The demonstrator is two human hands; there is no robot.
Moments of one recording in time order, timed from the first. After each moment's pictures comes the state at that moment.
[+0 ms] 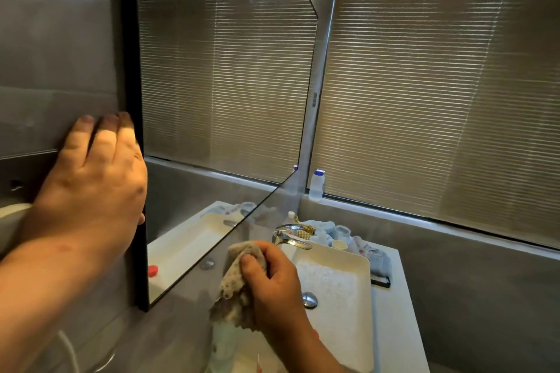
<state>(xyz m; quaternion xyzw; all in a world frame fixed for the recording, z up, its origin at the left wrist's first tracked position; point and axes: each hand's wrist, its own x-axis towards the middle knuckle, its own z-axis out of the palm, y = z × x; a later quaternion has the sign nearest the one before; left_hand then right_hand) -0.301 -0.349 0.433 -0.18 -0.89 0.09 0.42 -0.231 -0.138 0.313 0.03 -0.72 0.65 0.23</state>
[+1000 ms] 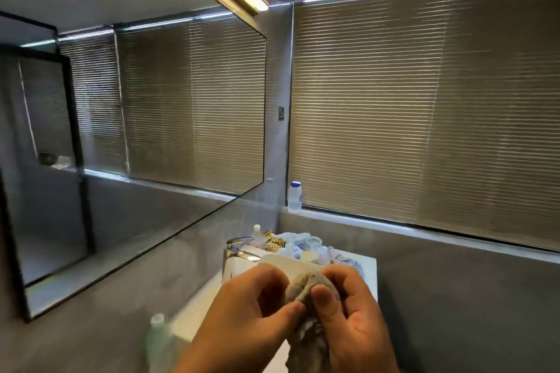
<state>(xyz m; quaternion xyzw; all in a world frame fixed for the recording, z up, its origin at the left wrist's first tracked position) -0.111 -0.032 0.376 -0.34 -0.78 -0.52 0.06 -0.066 0.118 0.340 0.04 -0.71 0.62 0.33</state>
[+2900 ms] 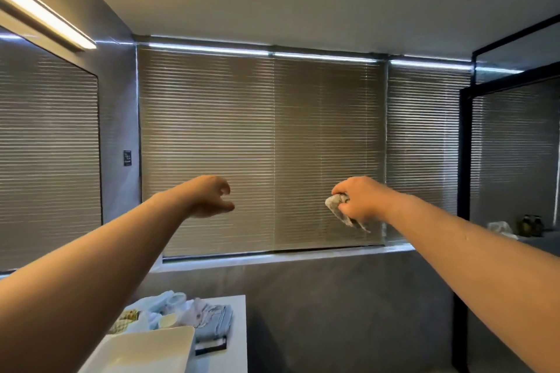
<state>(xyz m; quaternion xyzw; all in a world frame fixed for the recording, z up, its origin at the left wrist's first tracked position) -0.226 0.209 0.557 -0.51 -0.84 -0.12 0.16 0.032 0.429 0.550 -0.26 -0.94 -0.02 0.19</state>
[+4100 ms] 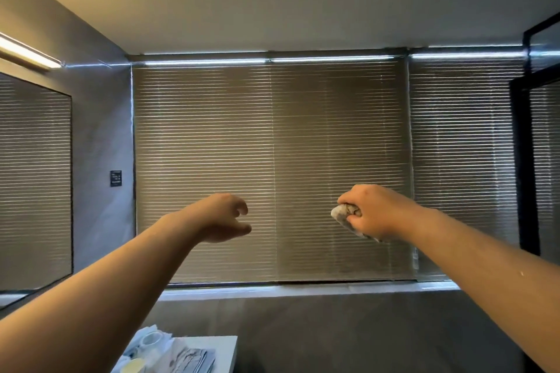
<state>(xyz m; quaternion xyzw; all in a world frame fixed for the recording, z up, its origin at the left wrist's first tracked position) -0.172 0.434 0.560 -0.48 -0.85 -0.10 0.19 0.040 0.672 0.559 -0.14 -0.96 -0.07 0.25</state>
